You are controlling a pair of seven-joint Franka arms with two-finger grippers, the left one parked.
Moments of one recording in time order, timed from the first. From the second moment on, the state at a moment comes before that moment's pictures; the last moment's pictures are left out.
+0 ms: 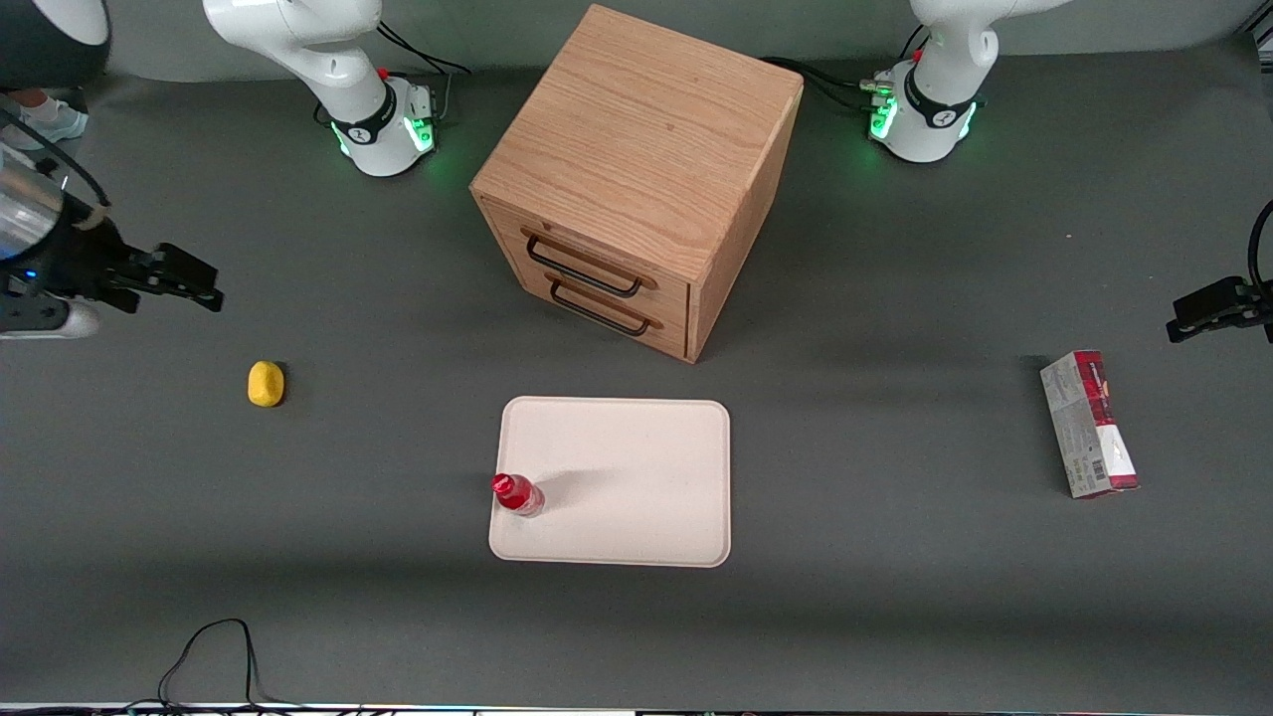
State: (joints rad) arm 0.05 0.00 -0.01 -1.58 0.00 1.58 0.08
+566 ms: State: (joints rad) arm 0.02 -0.04 -0.01 -1.67 0.00 1.65 0.03
